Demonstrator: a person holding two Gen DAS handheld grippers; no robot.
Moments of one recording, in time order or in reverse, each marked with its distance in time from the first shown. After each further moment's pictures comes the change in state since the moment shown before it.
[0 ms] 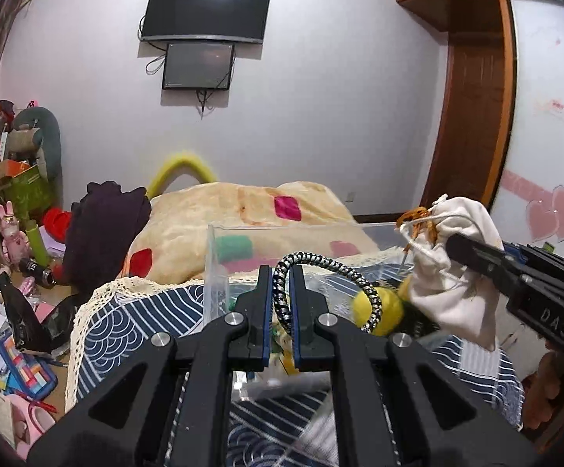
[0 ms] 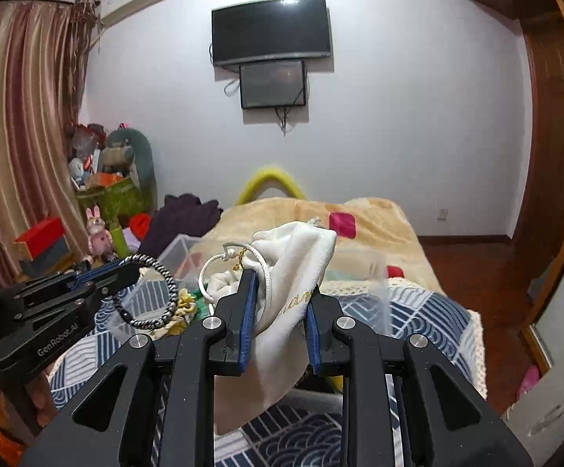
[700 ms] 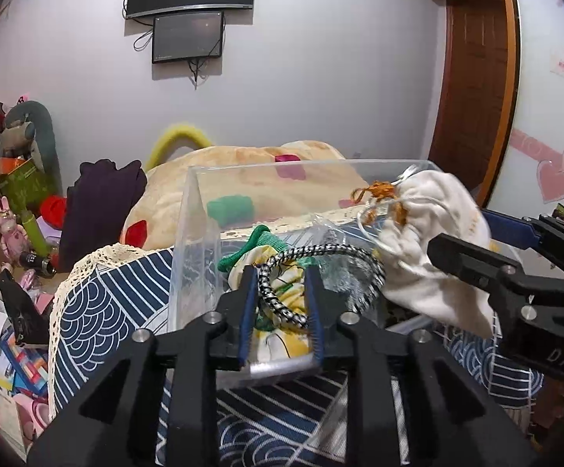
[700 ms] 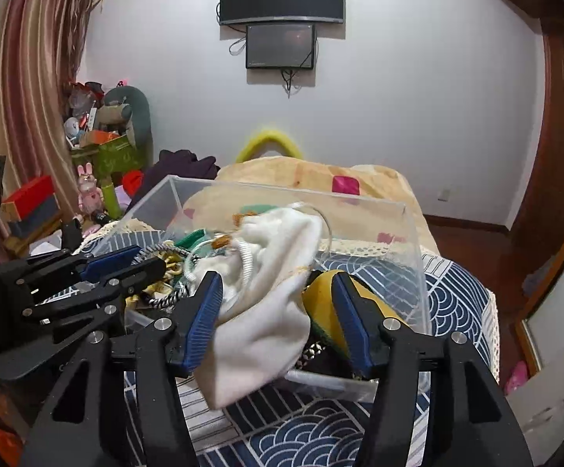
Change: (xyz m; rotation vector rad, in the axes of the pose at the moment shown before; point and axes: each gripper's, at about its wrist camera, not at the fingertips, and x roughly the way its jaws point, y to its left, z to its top) left arm 0.036 -0.009 -0.034 0.066 0.115 0.014; right arm 0.019 0.003 -0.021 -0.062 0.111 -0.015
